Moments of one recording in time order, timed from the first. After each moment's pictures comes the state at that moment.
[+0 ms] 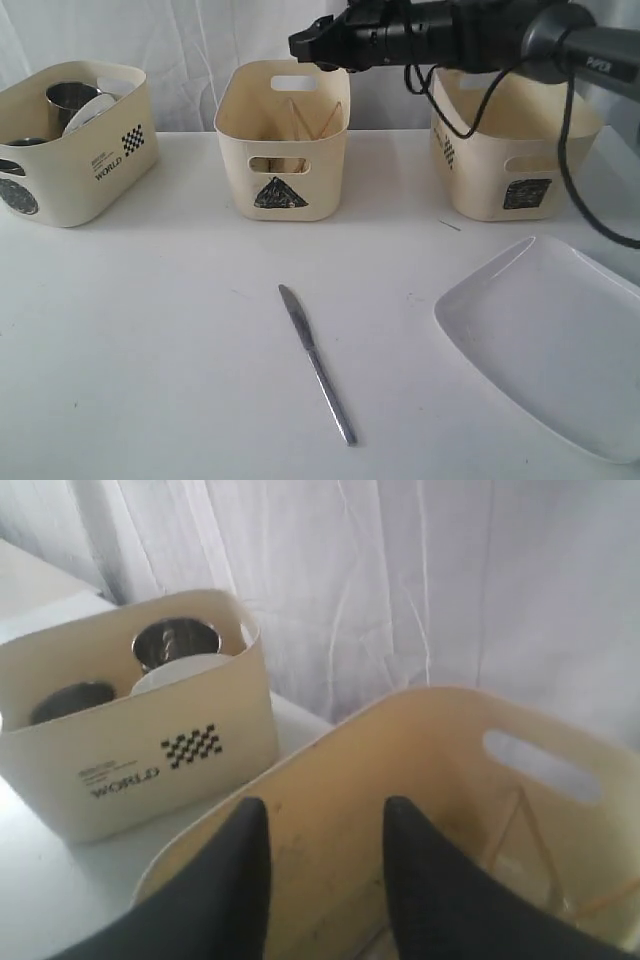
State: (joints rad) left arm 0.06 0.00 0.02 0.12 0.52 -0.07; right arm 0.14 2.23 -1.96 1.35 0.60 -1.34
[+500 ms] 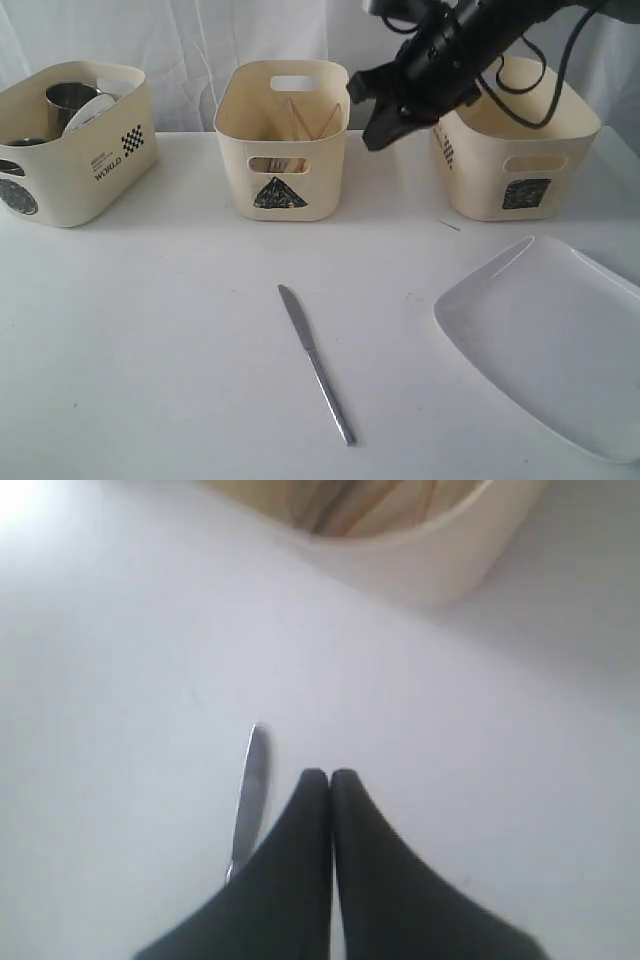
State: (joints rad) left arm 0.06 0.00 0.02 0.12 0.52 -0.07; right arm 0.12 2.01 -1.87 0.51 1.13 -0.41
